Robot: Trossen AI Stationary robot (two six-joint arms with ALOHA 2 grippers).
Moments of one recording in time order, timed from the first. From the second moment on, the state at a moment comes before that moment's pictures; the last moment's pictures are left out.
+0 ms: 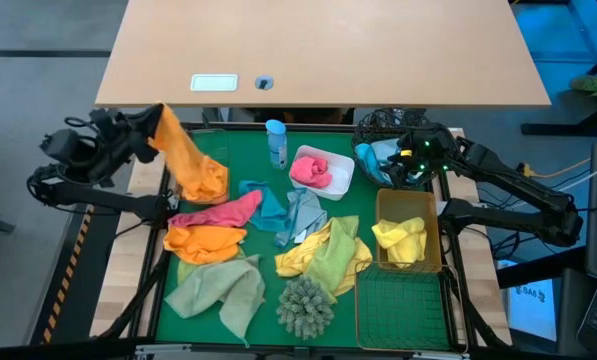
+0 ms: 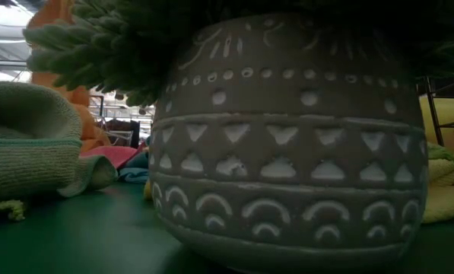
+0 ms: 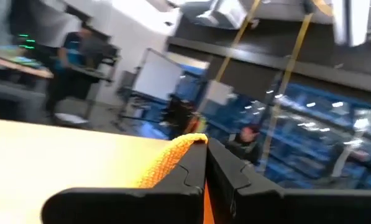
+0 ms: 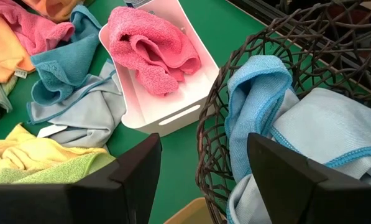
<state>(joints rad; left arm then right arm) -0.07 0.36 0.89 -0.16 -0.95 -0.12 -0.60 0.84 0.82 -0.75 -0.15 0.20</state>
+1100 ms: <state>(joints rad) 0.05 0.61 0.84 -0.83 -1.05 -0.73 -0.60 0.84 0.82 -0.75 -0.15 0.18</state>
